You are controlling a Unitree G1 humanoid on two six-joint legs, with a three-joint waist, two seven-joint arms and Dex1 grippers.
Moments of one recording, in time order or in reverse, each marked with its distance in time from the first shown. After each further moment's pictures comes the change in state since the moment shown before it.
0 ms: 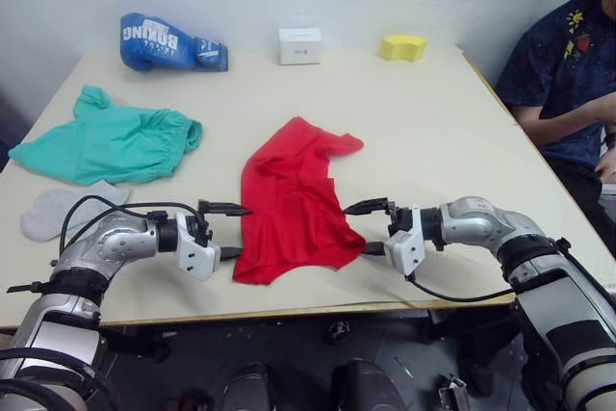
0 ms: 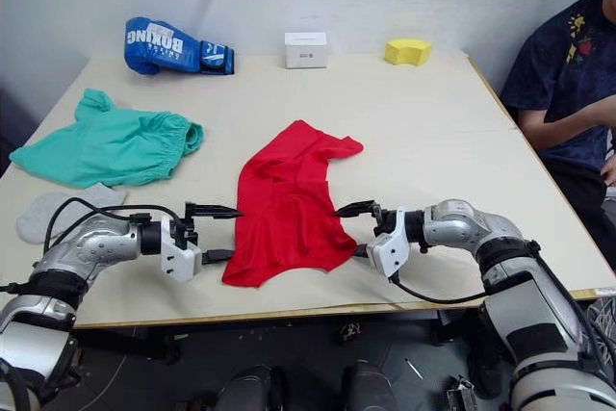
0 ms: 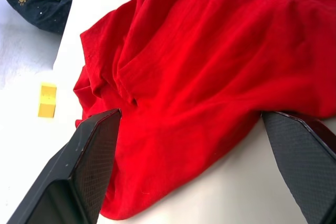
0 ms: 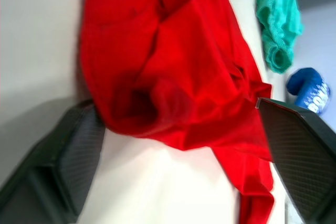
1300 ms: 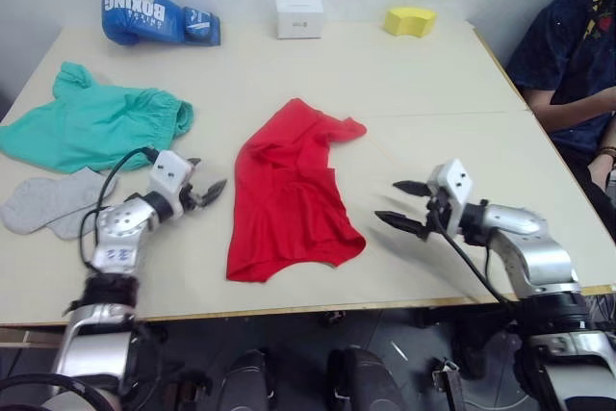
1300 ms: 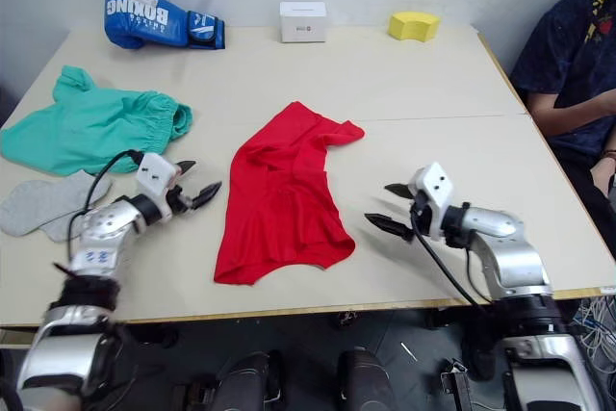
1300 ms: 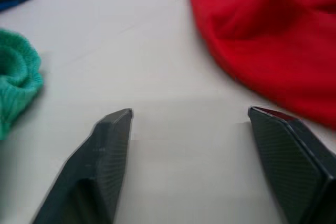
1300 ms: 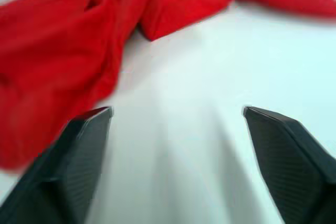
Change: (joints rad) left arm 0.132 -0.130 0.343 -0.300 -0.426 1.010 -0.072; right arm 0.475 -0.058 -0.444 -0.879 0.861 1.452 0.549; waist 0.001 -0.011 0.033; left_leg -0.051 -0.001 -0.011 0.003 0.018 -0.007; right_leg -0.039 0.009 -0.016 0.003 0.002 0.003
